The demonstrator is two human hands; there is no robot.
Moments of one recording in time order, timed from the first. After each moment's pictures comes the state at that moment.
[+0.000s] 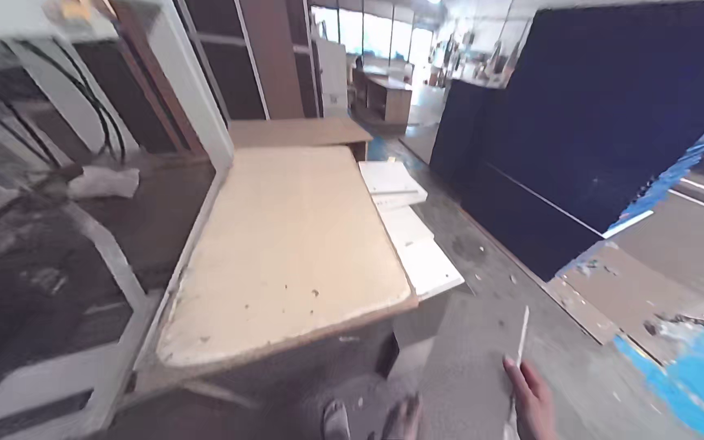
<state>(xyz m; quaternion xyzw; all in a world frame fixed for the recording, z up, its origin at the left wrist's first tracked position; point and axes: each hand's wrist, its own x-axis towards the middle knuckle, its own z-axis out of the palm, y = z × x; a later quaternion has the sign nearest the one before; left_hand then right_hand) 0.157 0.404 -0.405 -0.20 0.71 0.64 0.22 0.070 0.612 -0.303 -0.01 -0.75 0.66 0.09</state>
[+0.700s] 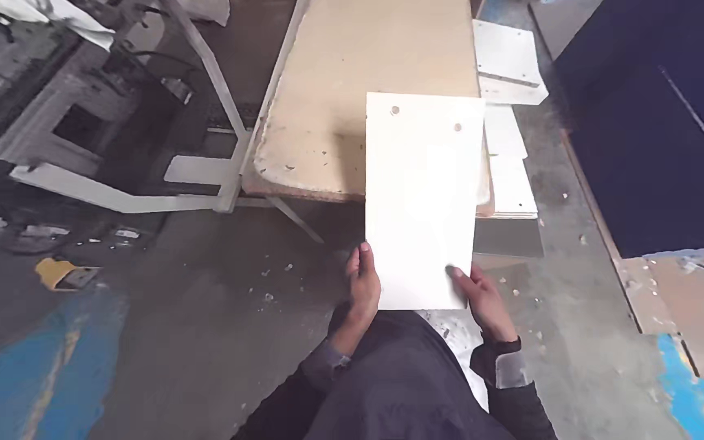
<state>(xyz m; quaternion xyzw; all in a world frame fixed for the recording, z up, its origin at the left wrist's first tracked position) 0.217 0.312 -0.357 -0.47 0.56 0.61 -0.30 0.078 0.502 -0.357 0.19 -0.65 0.65 -0.34</state>
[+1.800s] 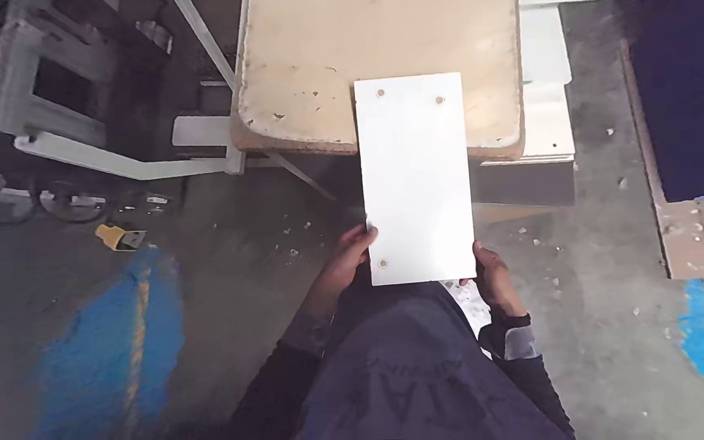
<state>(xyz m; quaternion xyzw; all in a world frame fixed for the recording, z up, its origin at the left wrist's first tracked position) 0.284 0.276 -0.391 -0.41 0.49 0.77 -0.03 0.106 0.537 -0.403 0.03 -0.61 0.65 -0.44</state>
